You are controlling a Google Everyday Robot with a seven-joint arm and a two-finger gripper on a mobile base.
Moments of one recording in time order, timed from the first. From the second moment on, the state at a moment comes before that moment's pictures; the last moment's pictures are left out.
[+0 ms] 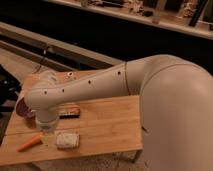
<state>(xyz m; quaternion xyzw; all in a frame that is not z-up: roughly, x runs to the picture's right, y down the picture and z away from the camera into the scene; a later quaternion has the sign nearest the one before) -0.242 0.214 0.634 -0.42 -0.11 0.00 0.90</state>
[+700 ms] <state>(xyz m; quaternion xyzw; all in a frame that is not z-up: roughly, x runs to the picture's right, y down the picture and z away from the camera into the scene) -0.247 0.232 0.667 -0.42 -0.08 -0.01 0.90</state>
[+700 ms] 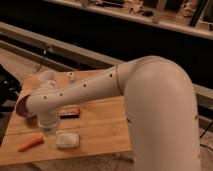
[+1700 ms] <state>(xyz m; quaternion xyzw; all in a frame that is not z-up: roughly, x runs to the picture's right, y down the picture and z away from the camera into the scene) -0.230 0.235 0.683 -0.40 -0.05 0.05 0.91</state>
